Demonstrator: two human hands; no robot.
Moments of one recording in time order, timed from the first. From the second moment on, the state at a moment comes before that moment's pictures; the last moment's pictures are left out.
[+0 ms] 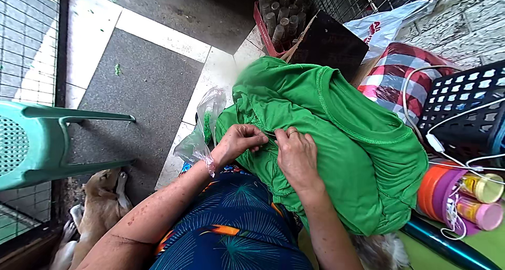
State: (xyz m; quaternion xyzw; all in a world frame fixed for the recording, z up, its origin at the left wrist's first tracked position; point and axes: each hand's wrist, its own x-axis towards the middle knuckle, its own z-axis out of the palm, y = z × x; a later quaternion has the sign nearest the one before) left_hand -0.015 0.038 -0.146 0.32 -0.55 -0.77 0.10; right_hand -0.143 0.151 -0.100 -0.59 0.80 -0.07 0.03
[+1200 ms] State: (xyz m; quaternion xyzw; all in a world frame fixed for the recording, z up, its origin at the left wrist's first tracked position) left_hand -0.016 0.028 -0.158 0.24 -0.73 -0.62 0.13; right_hand -0.148 0.152 -0.097 -0.55 0.82 -0.06 0.15
